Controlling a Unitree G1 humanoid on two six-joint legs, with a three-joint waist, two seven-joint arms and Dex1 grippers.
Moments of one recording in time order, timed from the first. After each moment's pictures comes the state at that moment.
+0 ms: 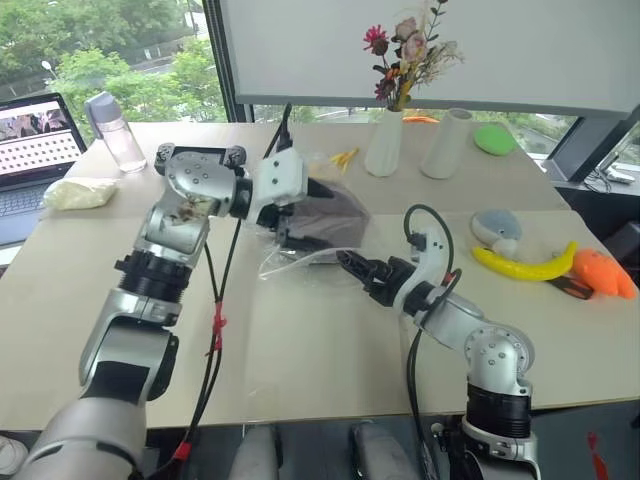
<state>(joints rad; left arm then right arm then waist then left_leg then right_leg) -0.96 0.56 -0.24 0.25 -0.12 0.17 -1.41 -0.37 -0.09 -0.20 -0.33 0.88 1.03 0.03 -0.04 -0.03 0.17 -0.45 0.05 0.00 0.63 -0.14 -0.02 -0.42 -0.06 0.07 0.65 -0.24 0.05</state>
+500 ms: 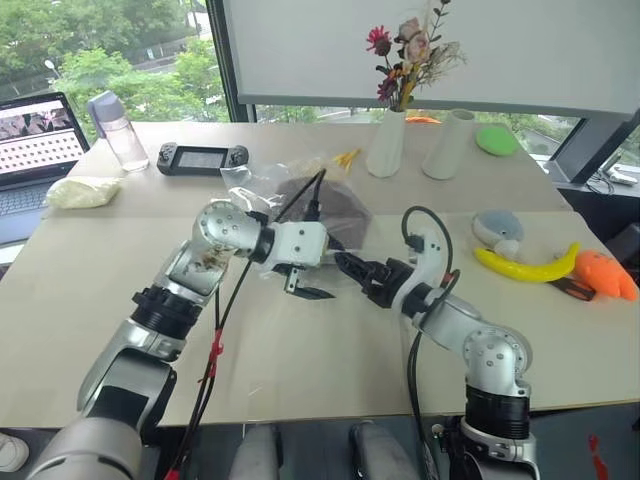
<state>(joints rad) -0.87 0.53 -0.38 0.24 0.11 -0.05 -1.23 -0.37 -0.07 -0.19 -0.33 0.88 1.03 0.03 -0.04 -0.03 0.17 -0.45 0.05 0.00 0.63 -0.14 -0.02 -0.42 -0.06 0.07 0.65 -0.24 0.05</state>
